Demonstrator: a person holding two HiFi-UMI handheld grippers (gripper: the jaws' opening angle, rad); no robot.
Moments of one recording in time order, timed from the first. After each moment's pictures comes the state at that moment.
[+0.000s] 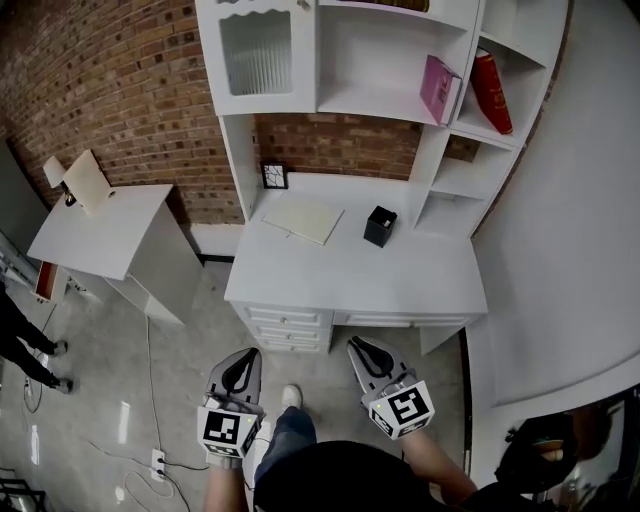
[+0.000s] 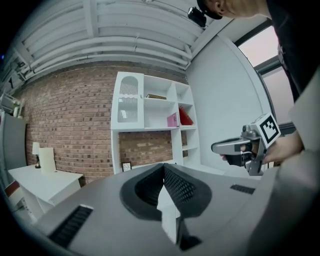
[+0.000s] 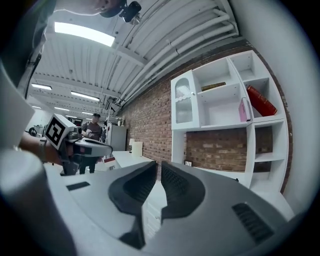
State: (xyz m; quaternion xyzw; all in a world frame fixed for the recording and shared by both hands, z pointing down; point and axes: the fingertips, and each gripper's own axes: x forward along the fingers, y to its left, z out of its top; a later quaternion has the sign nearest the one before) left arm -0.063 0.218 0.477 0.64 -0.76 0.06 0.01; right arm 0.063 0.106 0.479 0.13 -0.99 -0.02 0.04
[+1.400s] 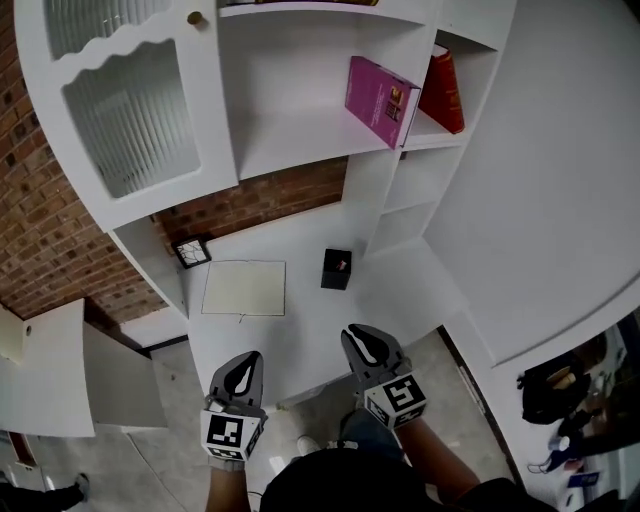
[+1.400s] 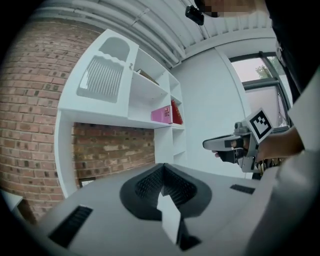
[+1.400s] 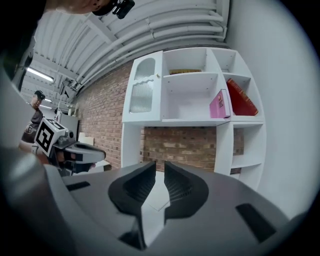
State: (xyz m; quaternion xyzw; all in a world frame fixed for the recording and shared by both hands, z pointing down) left arm -0.232 -0.056 0.484 0.81 -0.59 0.05 -0.01; right arm -0.082 -0.117 0.473 0.36 -0.93 0.00 0.05
